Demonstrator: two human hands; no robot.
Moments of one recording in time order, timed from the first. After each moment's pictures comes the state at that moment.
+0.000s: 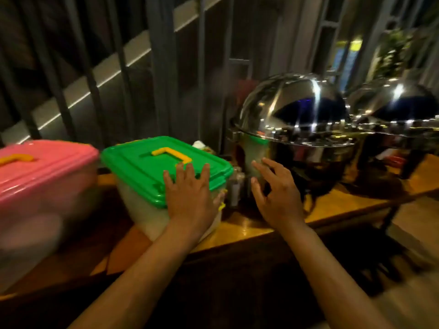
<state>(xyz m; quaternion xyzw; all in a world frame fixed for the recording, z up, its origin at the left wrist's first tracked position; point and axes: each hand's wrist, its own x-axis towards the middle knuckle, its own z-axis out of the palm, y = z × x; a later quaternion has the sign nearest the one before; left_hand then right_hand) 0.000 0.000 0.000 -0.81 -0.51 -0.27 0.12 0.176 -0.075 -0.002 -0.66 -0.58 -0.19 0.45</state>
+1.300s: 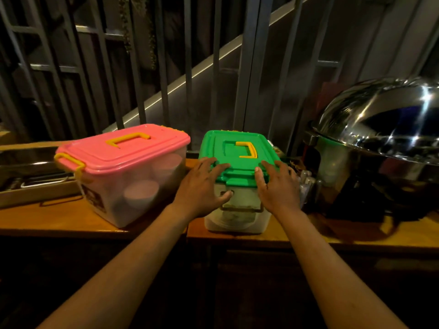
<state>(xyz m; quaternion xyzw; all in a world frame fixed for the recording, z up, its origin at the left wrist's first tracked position) -0.161 0.034 -0.013 -0.83 -0.46 -0.30 0.06 0.050 0.002 -0.011 -0.72 -0.60 -0.08 0.34</state>
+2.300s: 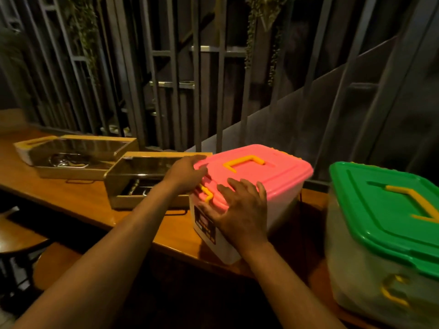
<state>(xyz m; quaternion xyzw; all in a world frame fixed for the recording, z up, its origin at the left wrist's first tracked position) -0.473 0.150 0.029 -0.61 -0.70 -0.35 -0.13 -0.301 0.095 -0.015 -0.48 -0.78 -0.09 0.39</state>
